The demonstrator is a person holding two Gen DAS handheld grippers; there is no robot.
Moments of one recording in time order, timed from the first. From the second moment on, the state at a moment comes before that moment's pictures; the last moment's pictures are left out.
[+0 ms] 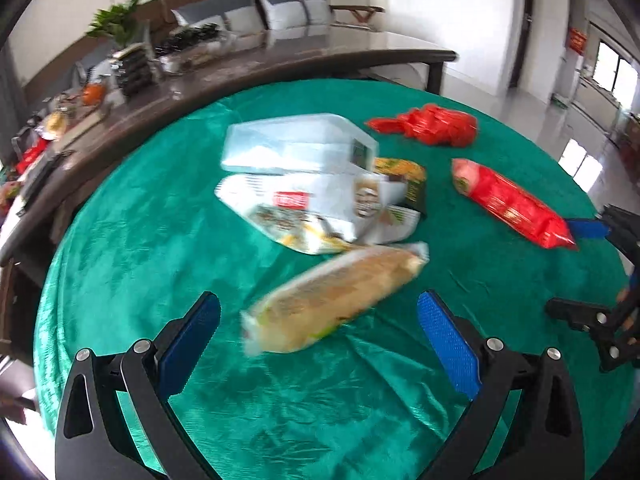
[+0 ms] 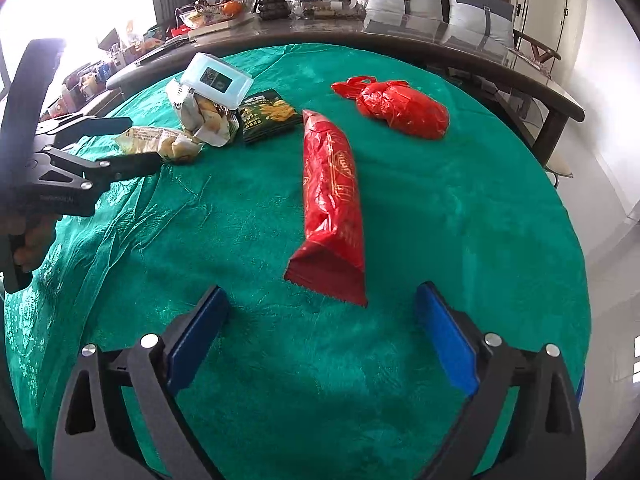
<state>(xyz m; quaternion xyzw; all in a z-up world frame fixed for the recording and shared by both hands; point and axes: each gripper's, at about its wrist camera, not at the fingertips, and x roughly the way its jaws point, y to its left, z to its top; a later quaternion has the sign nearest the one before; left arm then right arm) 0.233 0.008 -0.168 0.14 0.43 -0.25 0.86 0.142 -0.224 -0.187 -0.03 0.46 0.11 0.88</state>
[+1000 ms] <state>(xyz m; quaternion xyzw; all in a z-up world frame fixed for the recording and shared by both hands) 0.225 -0.014 -0.162 0.09 0.51 -0.22 0.83 0.226 -0.220 -0.171 -0.02 0.55 0.16 0.82</state>
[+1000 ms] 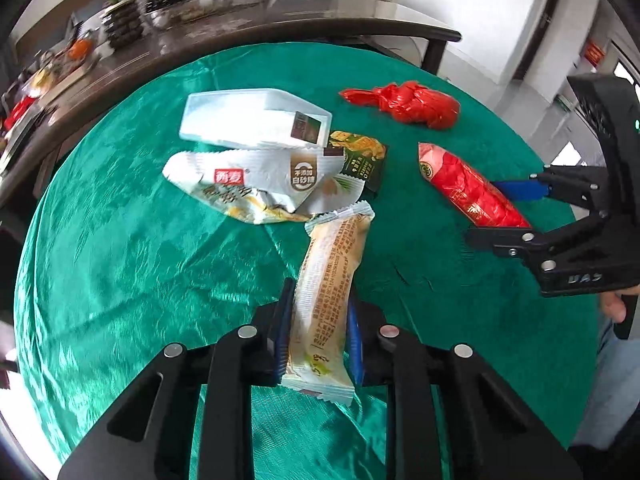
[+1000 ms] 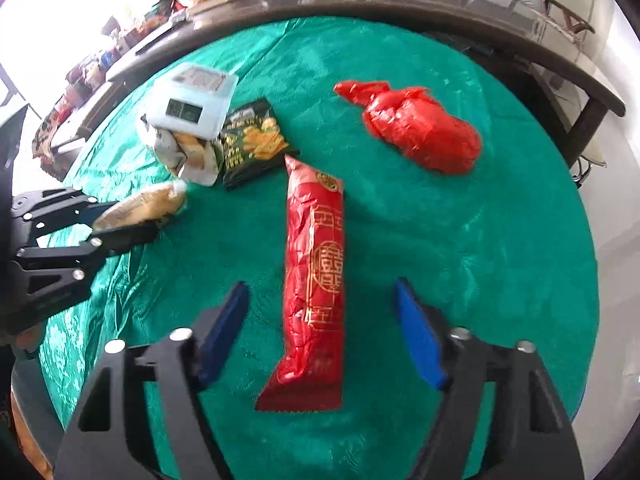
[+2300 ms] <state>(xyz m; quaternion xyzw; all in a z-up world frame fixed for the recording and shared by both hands) 0.123 -0.077 -0.159 0.12 0.50 -0.24 0.82 0.138 -0.268 -0.153 -0.01 0.56 0.20 0.80</state>
